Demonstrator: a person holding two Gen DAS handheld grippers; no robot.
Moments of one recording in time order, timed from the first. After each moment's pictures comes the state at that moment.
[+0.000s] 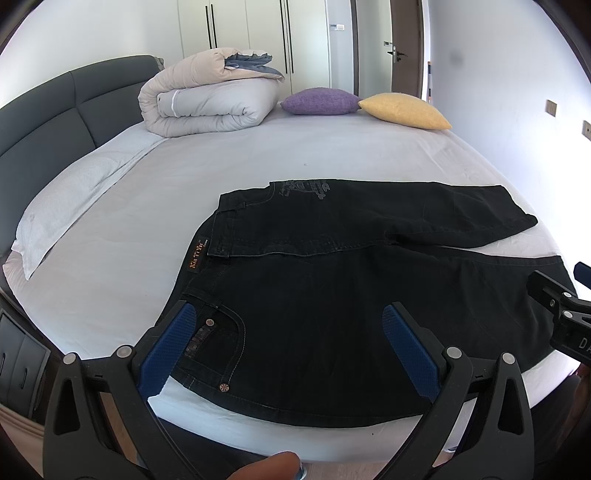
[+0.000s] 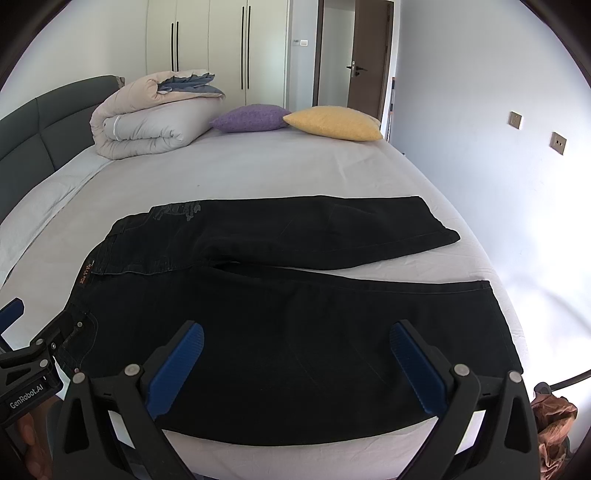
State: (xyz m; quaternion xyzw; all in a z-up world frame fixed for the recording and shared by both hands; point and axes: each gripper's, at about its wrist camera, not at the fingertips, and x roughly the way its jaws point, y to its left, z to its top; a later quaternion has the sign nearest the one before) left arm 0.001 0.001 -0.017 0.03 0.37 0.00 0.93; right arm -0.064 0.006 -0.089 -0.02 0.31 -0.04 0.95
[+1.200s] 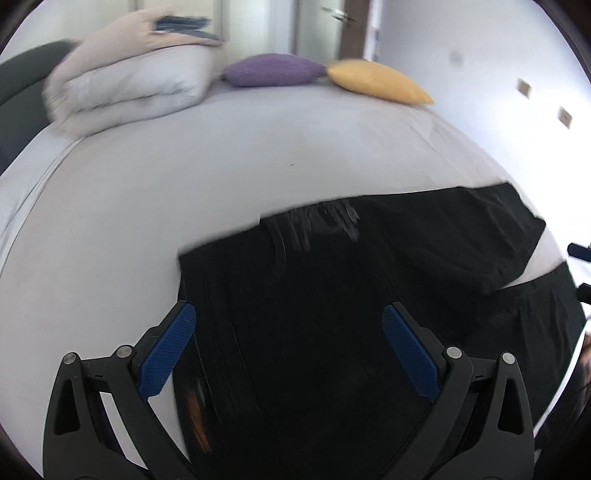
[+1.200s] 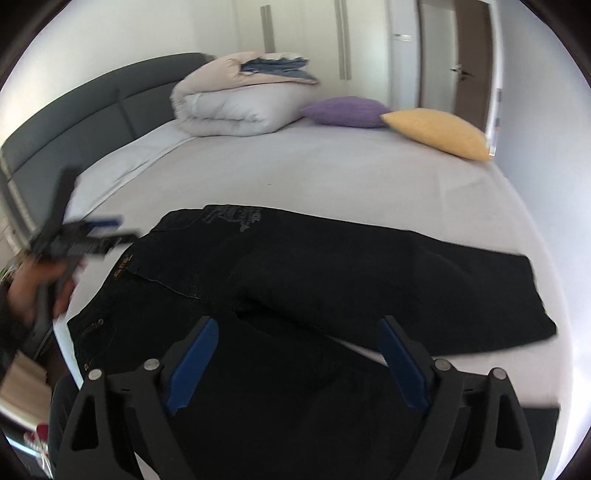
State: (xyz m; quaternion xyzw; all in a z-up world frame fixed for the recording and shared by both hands) left arm 0.312 0.105 -0.072 0.06 0.44 -0.18 0.88; right arm 0.083 -0.026 -0.083 -0.07 0.33 0.20 0.92
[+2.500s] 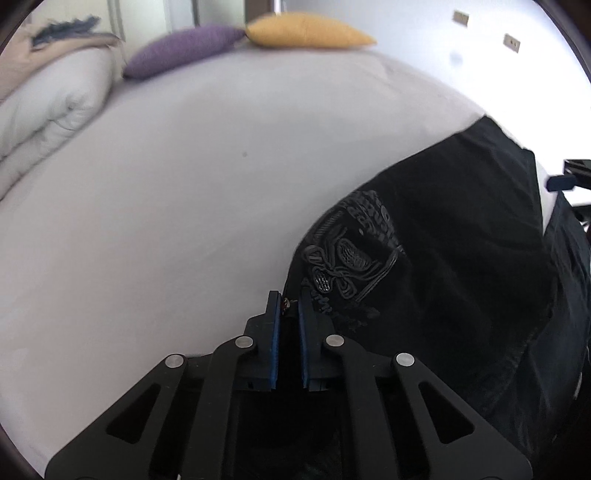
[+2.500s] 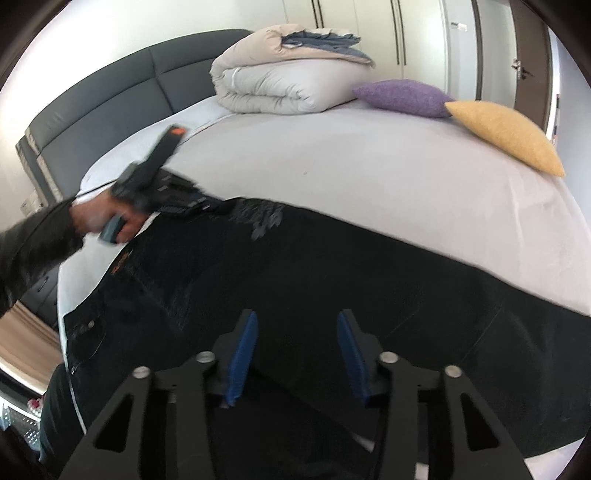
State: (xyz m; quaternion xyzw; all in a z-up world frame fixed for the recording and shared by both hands) left arm 0.430 0.107 -0.135 0.14 0.44 -0.30 0.83; right arm 0.187 0.004 -0.107 -0.10 0.35 0.27 0.89
